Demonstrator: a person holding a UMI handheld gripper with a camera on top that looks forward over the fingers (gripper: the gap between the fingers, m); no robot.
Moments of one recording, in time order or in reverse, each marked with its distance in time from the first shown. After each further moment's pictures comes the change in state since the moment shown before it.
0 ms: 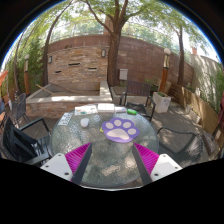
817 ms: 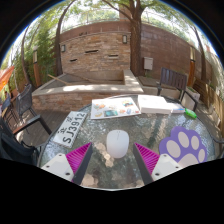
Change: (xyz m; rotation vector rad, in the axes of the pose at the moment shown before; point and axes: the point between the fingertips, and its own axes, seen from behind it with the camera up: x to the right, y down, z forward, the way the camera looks) arm -0.215 -0.010 0.397 -0.091 -0.214 -0.039
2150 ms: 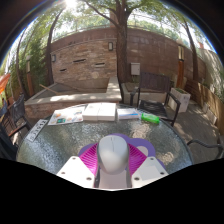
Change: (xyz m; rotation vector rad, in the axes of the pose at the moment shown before) arm 0.248 -0.013 -0.043 0.078 0.048 0.045
